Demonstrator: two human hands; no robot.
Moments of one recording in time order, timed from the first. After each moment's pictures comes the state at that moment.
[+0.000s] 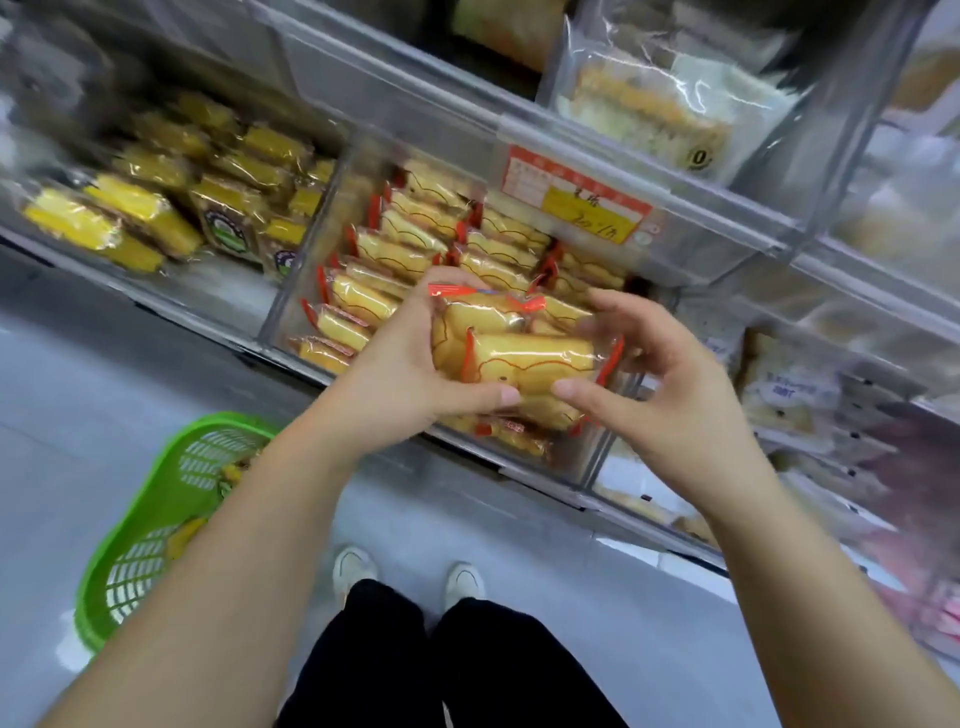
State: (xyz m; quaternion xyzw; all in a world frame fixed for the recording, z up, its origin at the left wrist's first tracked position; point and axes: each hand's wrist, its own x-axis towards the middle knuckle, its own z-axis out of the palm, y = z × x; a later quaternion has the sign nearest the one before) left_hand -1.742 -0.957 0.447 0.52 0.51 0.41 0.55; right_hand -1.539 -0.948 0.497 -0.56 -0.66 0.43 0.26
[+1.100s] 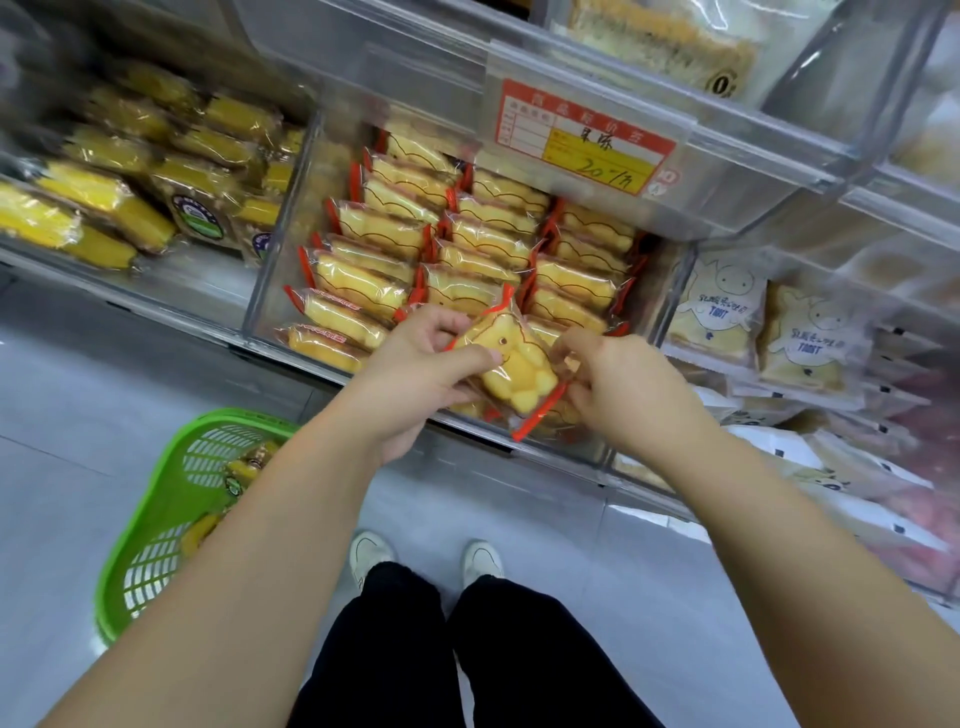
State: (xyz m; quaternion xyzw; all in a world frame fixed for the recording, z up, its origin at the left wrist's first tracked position) left_hand -1.728 -0.953 0.417 0.29 0.55 0.38 0.68; right_hand -1.550 -0.932 0.434 -0.58 -0.79 0.19 -0.07
